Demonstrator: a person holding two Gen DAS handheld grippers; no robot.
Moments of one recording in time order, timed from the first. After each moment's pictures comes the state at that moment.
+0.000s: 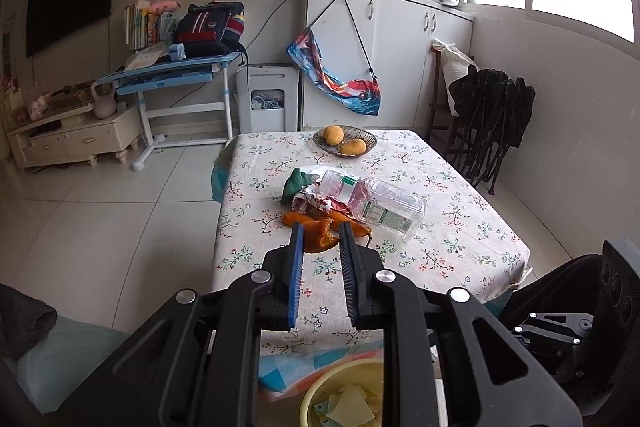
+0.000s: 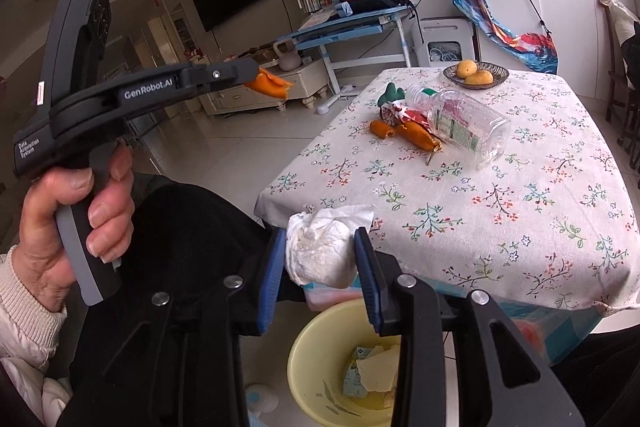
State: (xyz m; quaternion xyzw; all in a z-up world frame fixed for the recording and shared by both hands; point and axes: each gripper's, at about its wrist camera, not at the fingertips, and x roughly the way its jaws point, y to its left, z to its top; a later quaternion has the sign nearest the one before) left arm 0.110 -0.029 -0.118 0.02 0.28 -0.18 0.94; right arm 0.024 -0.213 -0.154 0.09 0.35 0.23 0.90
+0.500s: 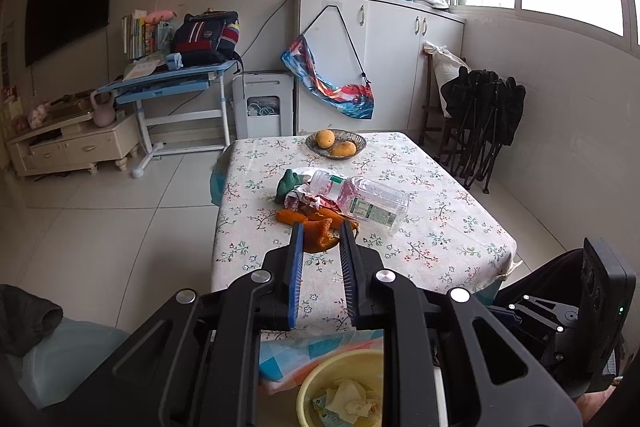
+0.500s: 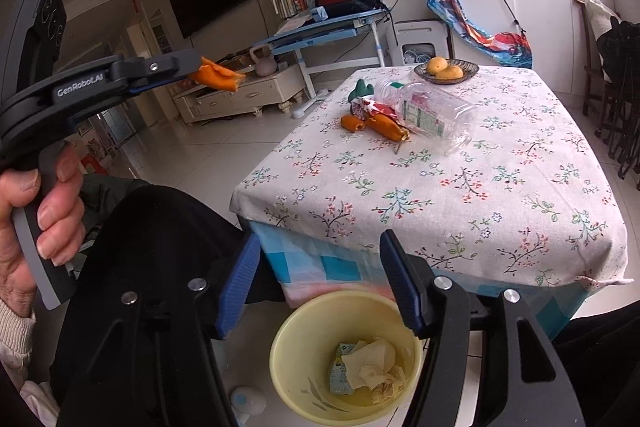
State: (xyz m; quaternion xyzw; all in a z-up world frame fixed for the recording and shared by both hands) left arm 0.075 -0.031 -0.109 0.03 0.26 -0.19 0.95; right arm 0.009 -0.228 -0.161 0.10 0.33 0.18 0.92
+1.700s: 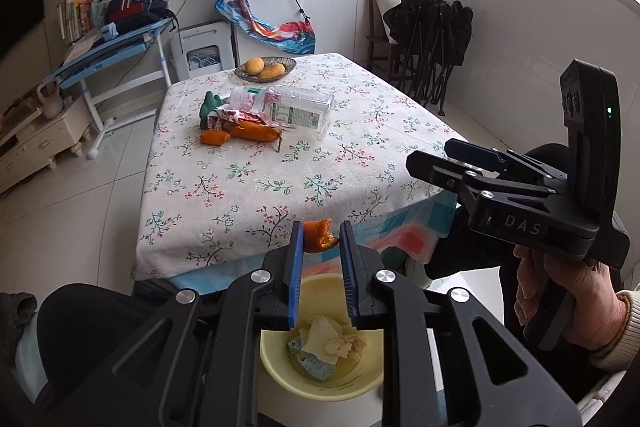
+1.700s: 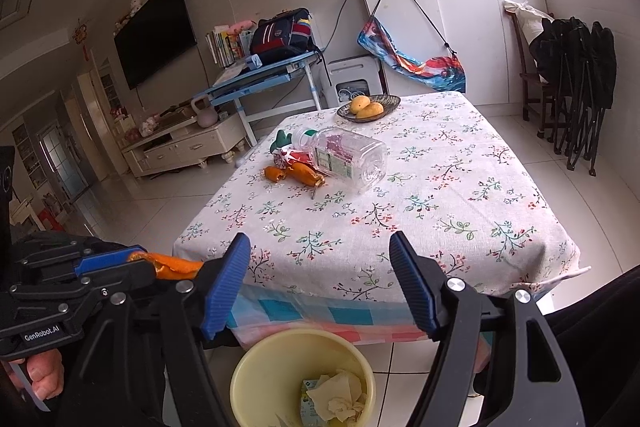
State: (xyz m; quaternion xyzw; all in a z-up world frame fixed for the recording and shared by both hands) left arm 0.032 -0.081 -0.176 0.10 0.36 -0.28 0.89; right arm 0.006 -0.271 -0.157 0.13 0.27 0.07 0.95
